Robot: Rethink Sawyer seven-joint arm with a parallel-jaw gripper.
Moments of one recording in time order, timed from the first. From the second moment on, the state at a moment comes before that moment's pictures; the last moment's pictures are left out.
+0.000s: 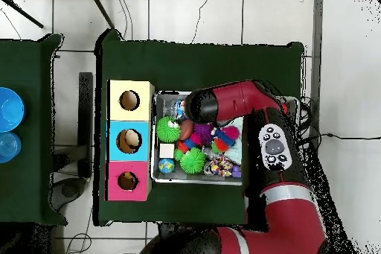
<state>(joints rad) -0.36 -0.45 0.22 1.27 -0.65 0.83 1.03</state>
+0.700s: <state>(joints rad) -0.30 -0.42 0.12 1.26 -0.67 0.83 1.03</state>
